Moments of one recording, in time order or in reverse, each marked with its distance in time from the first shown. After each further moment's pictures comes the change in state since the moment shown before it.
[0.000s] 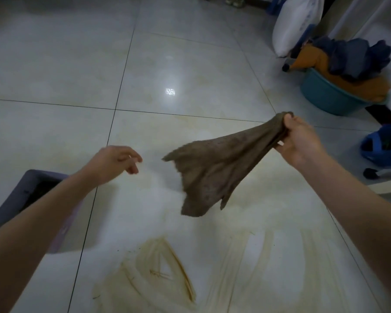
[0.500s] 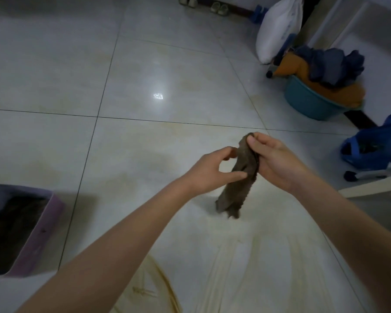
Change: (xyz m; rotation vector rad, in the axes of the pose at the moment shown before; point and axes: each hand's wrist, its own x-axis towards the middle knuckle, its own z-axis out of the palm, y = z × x) left_hand 0.028 0.172 0.122 -0.354 -0.242 0.401; right_hand -0.021 0.007 -0.011 -0.190 -0.453 -0.020
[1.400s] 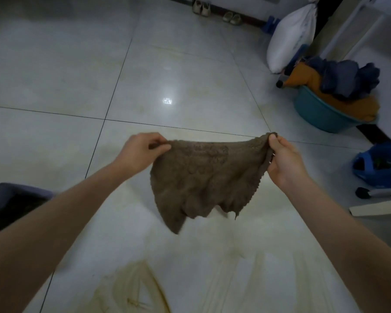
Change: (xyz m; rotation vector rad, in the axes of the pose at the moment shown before) left_hand -0.022 -0.062 -0.115 0.252 0.377 -0.200; right_hand 0.055 0.018 -0.027 0.114 0.438 -0.010
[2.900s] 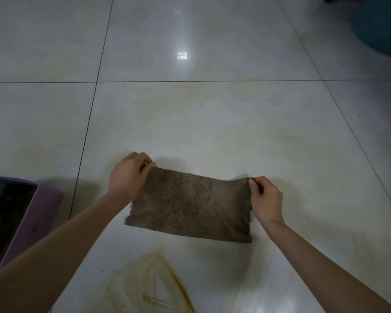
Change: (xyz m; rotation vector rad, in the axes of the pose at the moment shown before) left_hand -0.027 -0.147 0.074 0.487 -0.040 -0.178; right_hand 0.004 0.236 -0.008 -0.803 0.039 -0.124
